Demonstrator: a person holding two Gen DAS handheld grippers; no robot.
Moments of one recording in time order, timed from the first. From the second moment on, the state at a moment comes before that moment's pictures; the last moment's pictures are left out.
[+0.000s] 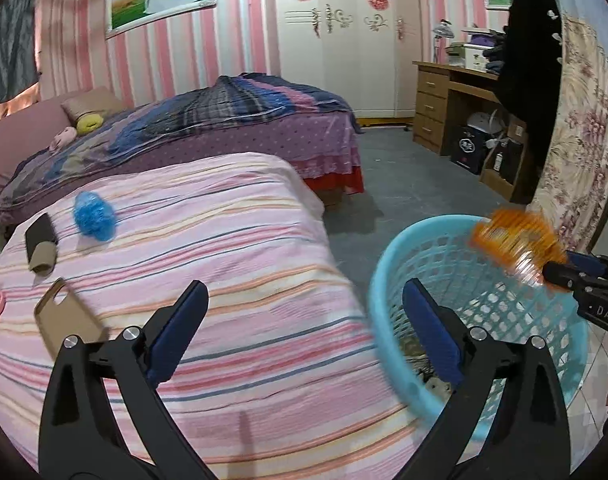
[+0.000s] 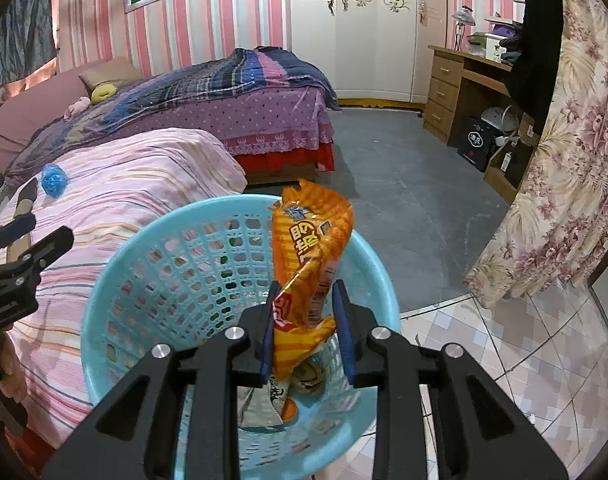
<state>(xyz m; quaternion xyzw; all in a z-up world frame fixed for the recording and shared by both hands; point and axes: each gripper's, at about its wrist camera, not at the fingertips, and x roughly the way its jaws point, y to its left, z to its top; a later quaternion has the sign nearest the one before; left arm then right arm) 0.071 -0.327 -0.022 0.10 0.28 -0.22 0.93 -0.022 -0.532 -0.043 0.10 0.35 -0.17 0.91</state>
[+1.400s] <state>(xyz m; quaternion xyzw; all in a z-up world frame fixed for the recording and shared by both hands) 0.142 -0.090 -0.010 0.02 0.29 -0.05 0.96 0.091 -0.385 -0.006 0.07 0.32 -0.10 0.94</state>
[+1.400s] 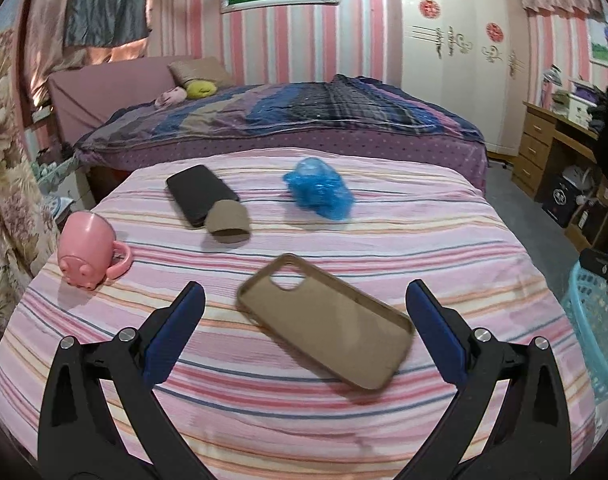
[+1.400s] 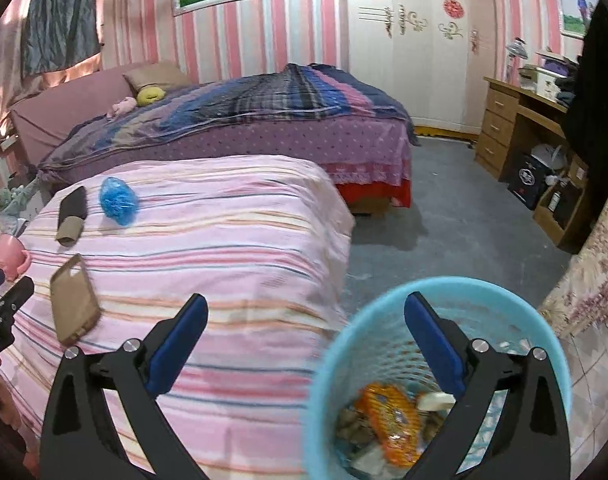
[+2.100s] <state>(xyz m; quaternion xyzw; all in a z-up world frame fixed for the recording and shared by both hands) 0.208 -0.040 -0.015 0.03 0.30 -0.02 0.95 0.147 -0.314 -0.005 0.04 0.32 -0.08 0.94</state>
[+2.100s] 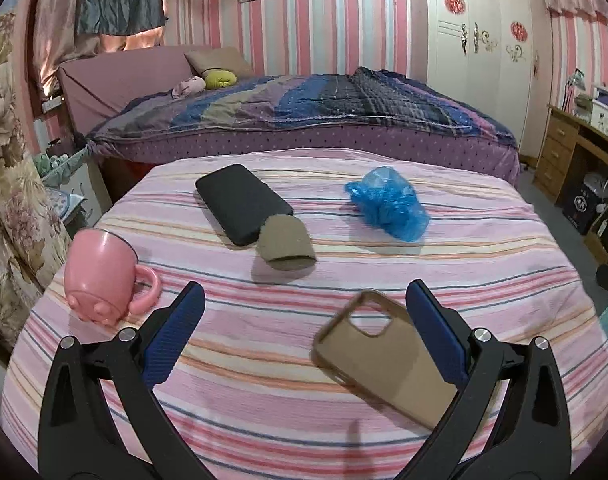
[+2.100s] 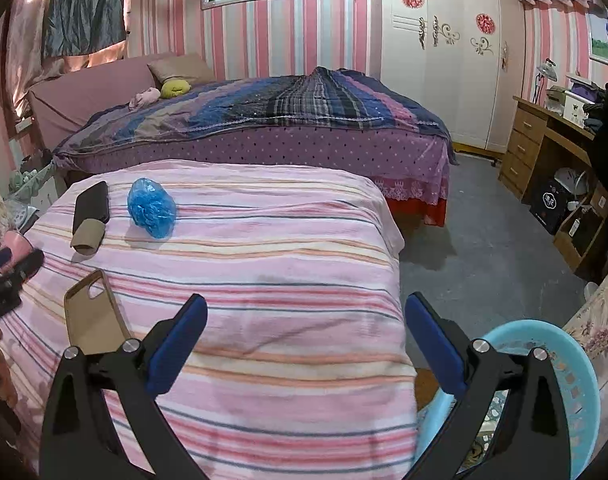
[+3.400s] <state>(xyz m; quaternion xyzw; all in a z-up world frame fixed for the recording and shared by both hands) 0.332 -0.016 -0.061 0.00 0.42 0.00 0.91 0.297 -0.286 -0.028 -0.01 0.38 0.00 0.92</state>
